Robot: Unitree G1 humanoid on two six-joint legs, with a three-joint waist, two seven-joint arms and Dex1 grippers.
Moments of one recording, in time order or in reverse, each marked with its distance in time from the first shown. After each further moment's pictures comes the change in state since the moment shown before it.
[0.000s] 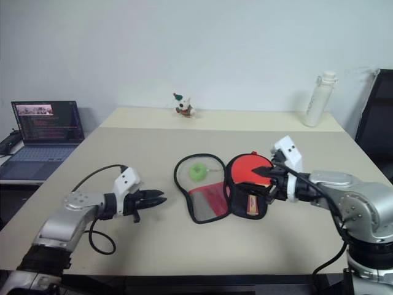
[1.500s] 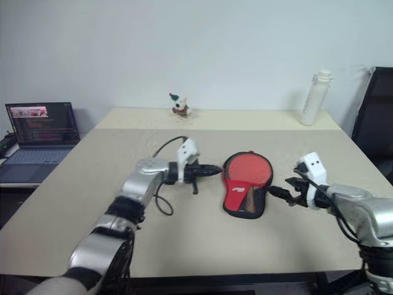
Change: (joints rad) left arm -0.409 -0.345 -0.067 0.351 0.091 -0.162 -0.143; right arm 0.146 -0.030 0.081 0.308 -0.141 -0.239 -0.145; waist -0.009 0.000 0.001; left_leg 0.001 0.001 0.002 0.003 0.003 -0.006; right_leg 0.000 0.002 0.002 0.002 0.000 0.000
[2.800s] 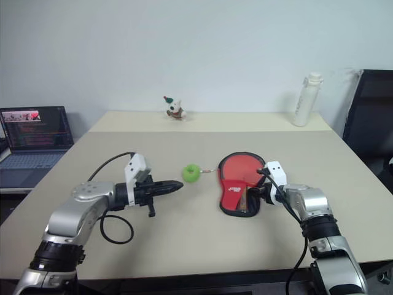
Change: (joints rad) left arm 0.430 0.286 0.149 -0.625 -0.226 0.362 0.110; right arm -0.264 0.299 0.183 0.592 -0.356 -0.222 0.087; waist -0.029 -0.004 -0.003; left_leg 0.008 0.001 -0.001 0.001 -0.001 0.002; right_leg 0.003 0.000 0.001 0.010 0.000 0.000
